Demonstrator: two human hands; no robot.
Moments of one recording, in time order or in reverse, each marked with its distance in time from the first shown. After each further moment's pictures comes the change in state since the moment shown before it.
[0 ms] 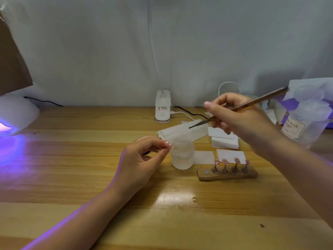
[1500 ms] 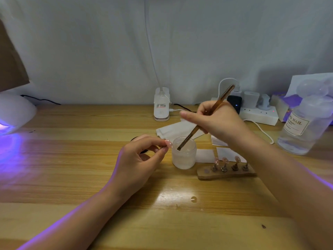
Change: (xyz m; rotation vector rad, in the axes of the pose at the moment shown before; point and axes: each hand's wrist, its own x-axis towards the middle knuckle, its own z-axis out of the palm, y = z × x) left_hand -0.001 0.002 0.001 0.064 -0.031 0.038; right_hand 0.018 0.019 0.030 -0.138 0.007 0.050
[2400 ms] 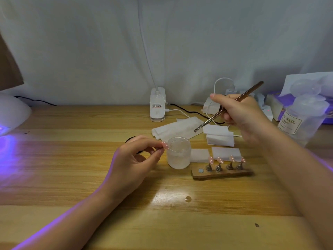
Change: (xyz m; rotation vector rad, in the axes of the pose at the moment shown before) left_hand 0.001 -0.003 0.001 0.002 -0.025 0.063; right_hand 0.008 0.016 -0.038 0.237 0.243 0.267
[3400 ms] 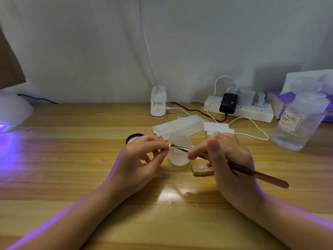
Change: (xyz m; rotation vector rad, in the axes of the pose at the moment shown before) left_hand -0.003 0.002 0.002 0.116 -0.056 0.180; right_hand -0.090 0.044 0.027 -0.115 -0.010 -0.895
